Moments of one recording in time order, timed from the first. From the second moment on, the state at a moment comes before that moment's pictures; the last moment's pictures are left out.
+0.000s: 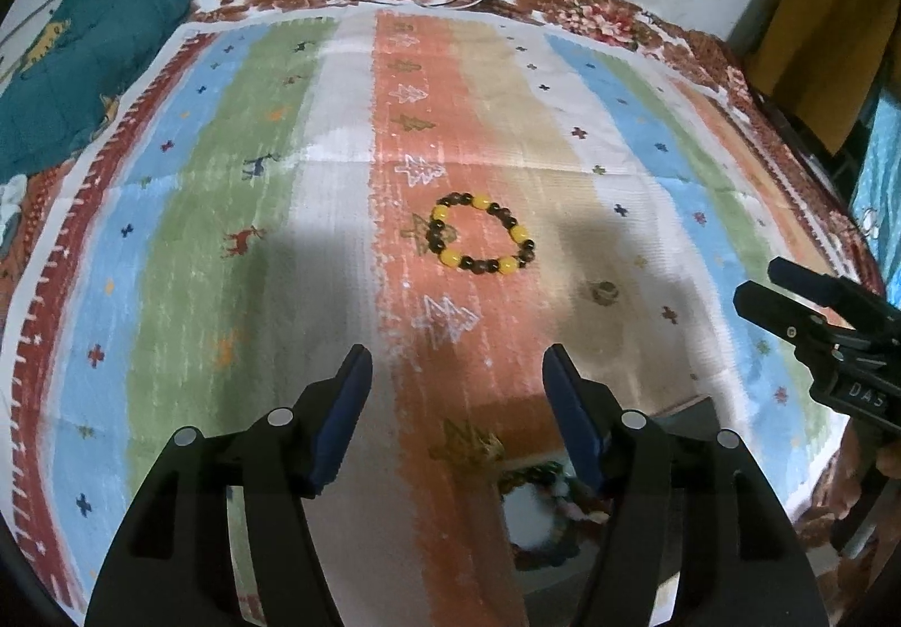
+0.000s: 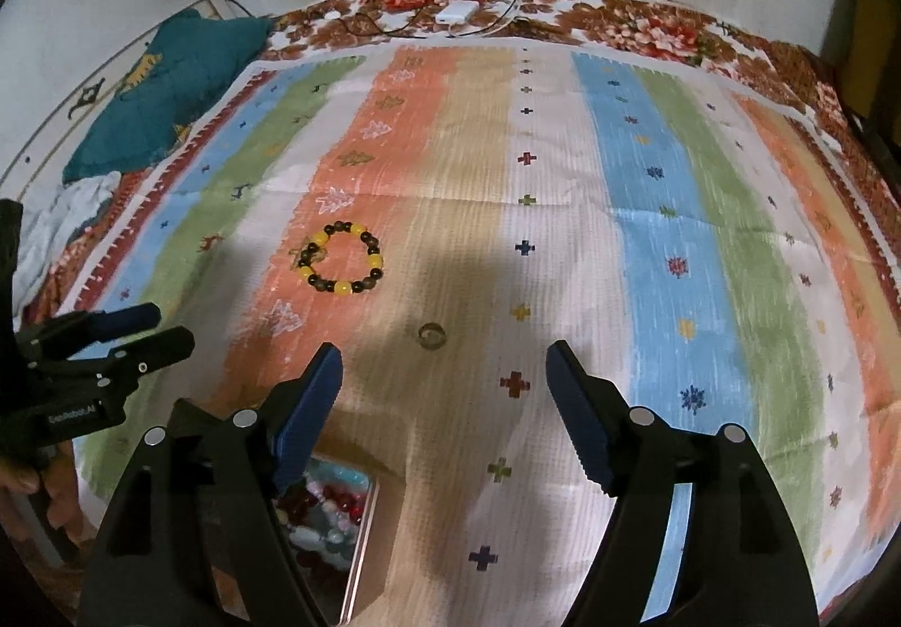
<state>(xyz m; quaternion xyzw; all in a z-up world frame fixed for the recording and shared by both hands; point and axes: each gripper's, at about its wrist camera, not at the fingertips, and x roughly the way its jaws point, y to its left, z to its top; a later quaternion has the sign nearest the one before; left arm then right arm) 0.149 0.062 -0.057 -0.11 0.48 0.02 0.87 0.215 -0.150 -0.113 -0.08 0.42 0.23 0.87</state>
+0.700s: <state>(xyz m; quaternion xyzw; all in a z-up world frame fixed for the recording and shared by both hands) 0.204 0.063 -0.077 -0.08 0.48 0.03 0.87 0.251 -0.132 -0.139 -0.09 0.44 0.23 0.86</state>
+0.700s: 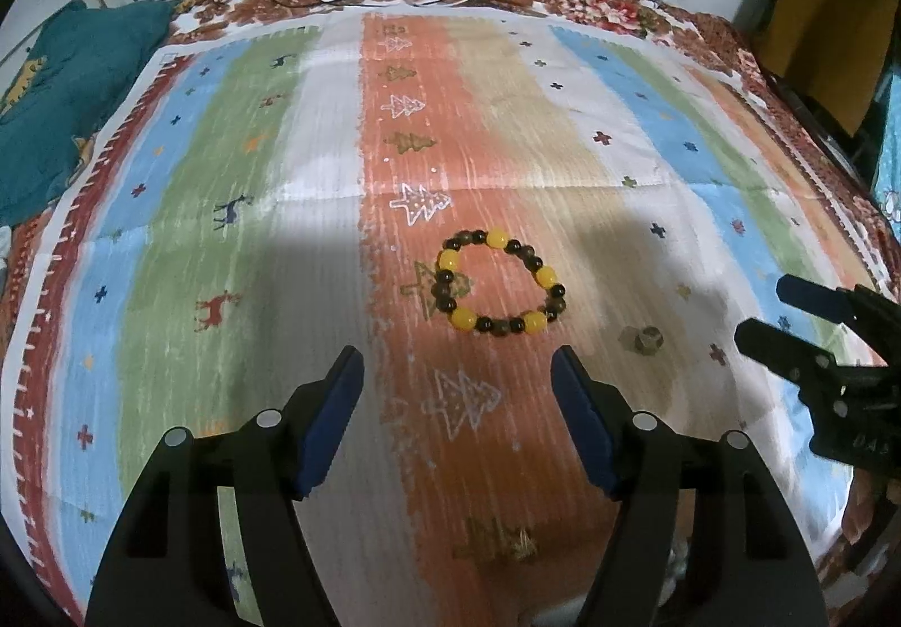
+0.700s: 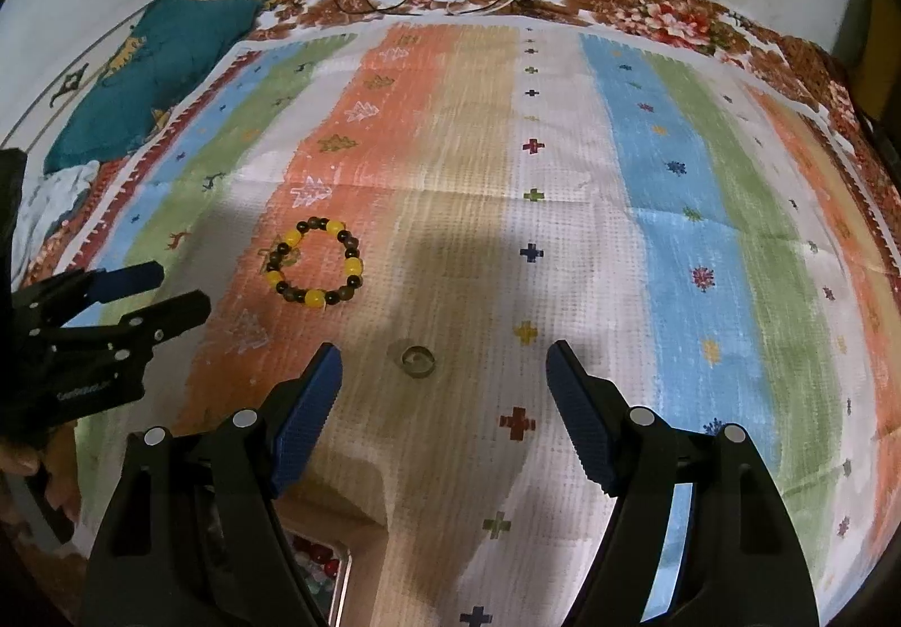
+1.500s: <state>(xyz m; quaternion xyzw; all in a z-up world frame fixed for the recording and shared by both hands) 0.267 0.077 -0.115 -0.08 0.51 0.01 0.86 0.285 -0.109 -0.181 -0.10 0.49 0.24 0.83</state>
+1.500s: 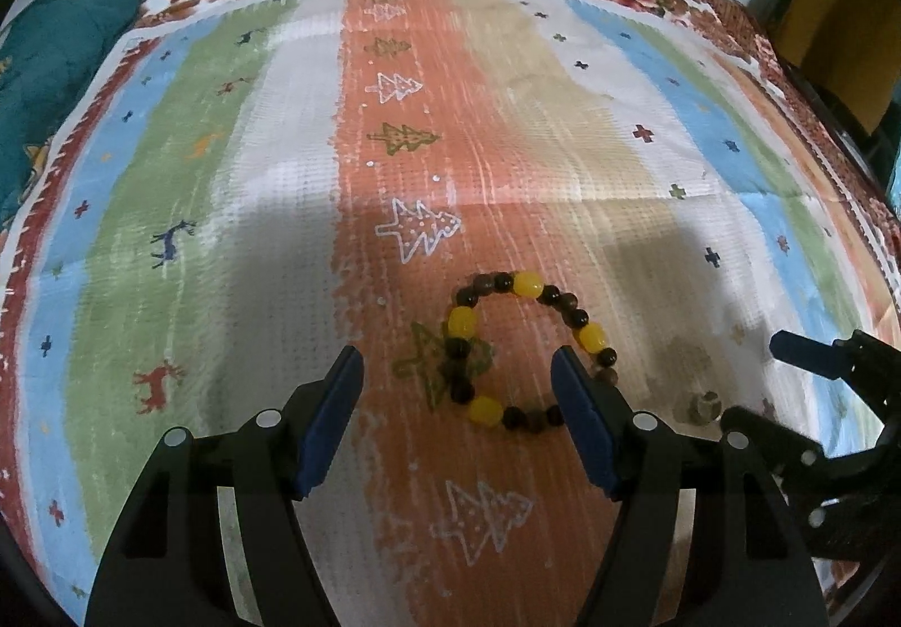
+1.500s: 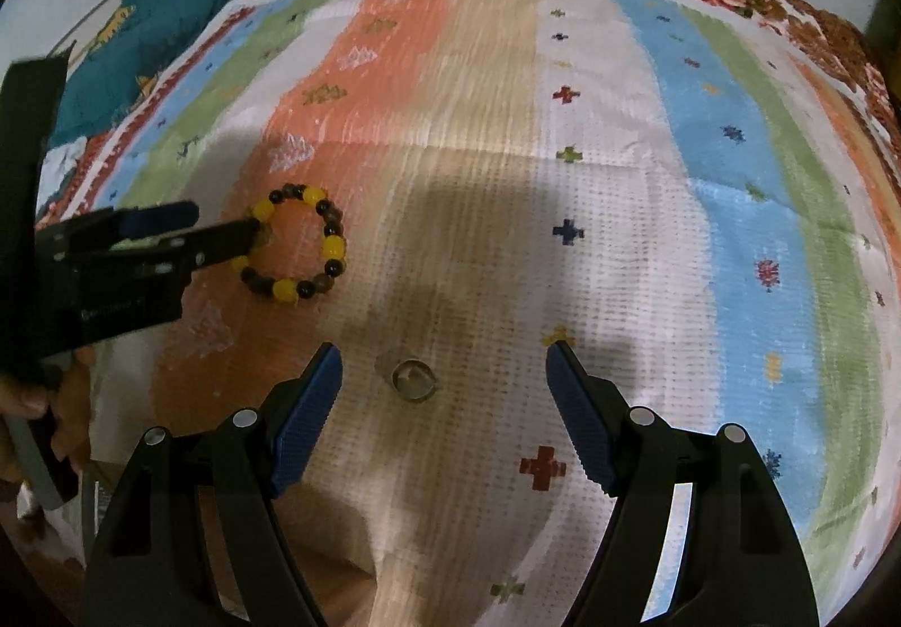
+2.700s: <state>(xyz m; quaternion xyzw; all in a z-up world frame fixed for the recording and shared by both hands) 0.281 0.086 -0.137 -0.03 0.52 0.03 0.85 0.296 -0.105 -0.208 -0.14 0.51 0.24 0.82</state>
